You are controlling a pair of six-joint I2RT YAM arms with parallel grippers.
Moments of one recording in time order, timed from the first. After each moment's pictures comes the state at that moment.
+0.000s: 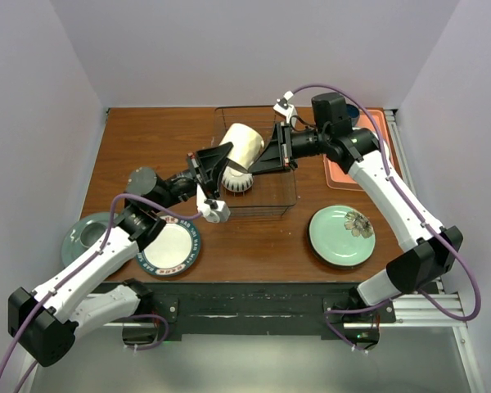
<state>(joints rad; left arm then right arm) -0.60 0.98 0.80 0.42 0.54 1.19 0.46 1.52 1.61 -0.70 -0.97 0.66</state>
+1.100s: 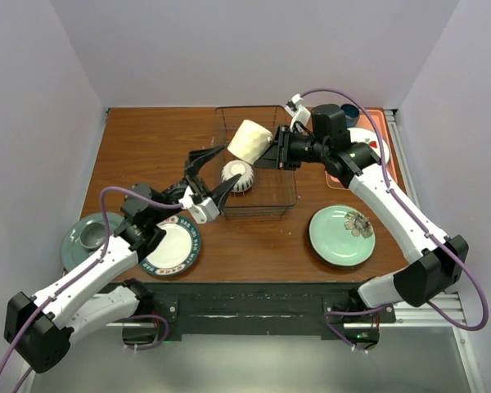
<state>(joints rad) -0.62 0.93 0.68 0.59 0.49 0.73 0.49 1.43 1.46 -0.53 -0.56 0.58</state>
